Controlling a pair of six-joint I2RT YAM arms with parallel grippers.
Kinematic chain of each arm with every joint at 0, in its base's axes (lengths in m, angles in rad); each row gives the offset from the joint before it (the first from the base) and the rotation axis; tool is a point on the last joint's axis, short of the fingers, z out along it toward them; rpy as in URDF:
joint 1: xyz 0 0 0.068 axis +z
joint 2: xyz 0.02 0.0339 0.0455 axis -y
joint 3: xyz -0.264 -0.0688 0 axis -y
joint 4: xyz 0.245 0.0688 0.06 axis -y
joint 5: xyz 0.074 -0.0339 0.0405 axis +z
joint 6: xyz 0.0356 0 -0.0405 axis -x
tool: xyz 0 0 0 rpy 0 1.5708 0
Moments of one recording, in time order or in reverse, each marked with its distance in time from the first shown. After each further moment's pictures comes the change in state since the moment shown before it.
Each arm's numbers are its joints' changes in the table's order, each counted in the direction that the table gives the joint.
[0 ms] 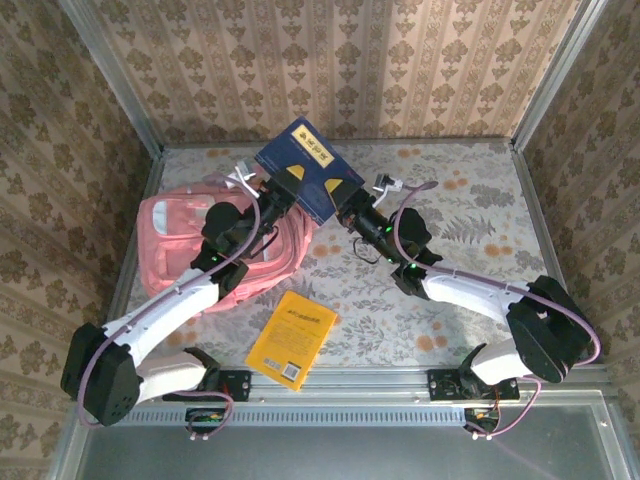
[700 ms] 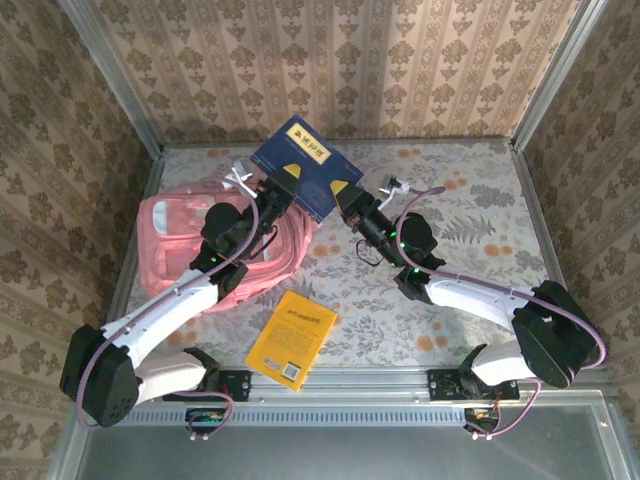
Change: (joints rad) left arm -0.001 0.005 -0.003 -0.010 0.046 -0.002; right arm 0.006 0.036 -0.037 0.050 -0.041 0.045
